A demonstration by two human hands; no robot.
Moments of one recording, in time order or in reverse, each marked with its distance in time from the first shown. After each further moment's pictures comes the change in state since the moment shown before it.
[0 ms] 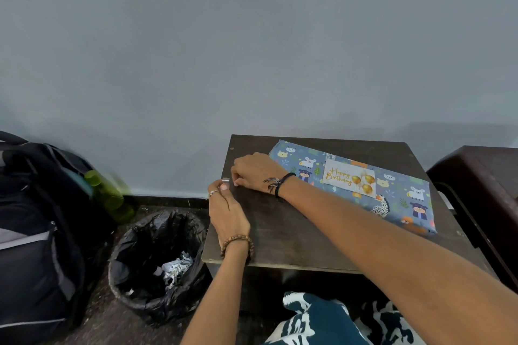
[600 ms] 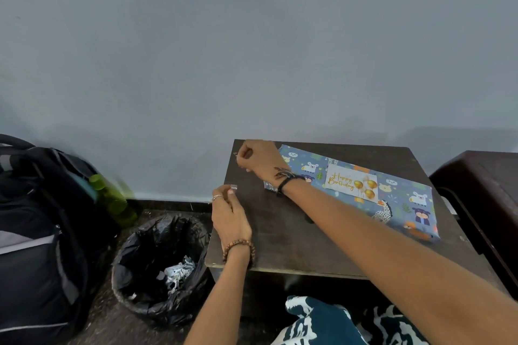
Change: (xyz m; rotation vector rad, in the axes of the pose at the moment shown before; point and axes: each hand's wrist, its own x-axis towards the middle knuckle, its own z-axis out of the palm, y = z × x) left_hand 0.001 -0.001 -0.002 0.025 -0.019 0.025; right_hand -0.005 -0.004 -0.024 0.748 0.299 0.393
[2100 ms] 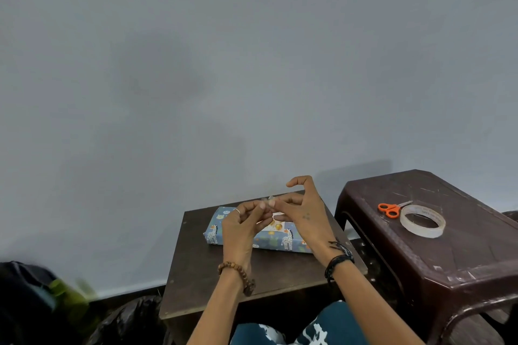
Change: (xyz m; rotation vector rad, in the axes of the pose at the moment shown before) left_hand -0.157 0.176 -0.006 -0.592 -0.660 0.011; right_hand -0.241 -0.035 -0.177 0.740 0.546 -0.001
